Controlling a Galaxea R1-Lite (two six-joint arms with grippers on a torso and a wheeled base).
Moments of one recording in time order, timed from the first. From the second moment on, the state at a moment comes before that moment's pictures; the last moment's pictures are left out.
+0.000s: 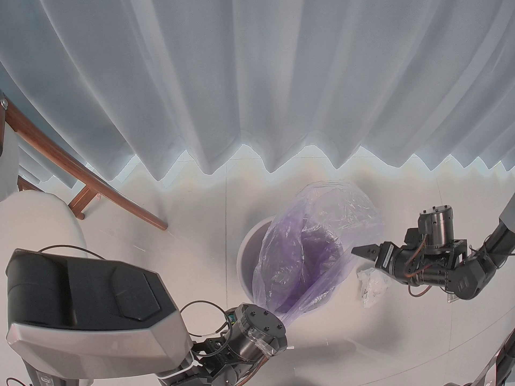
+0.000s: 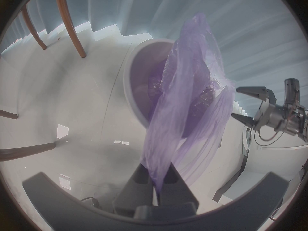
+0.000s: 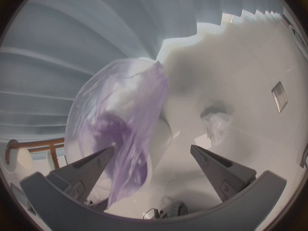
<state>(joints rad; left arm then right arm) -0.96 2.23 -0.63 -0.89 0.38 -0.90 0.32 1.91 -0.56 -0.70 0.15 0.68</state>
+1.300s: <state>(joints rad) -0.98 2.15 -0.61 -0.89 0.39 -0.91 0.54 1.96 -0.59 -0.71 -0.04 0.86</state>
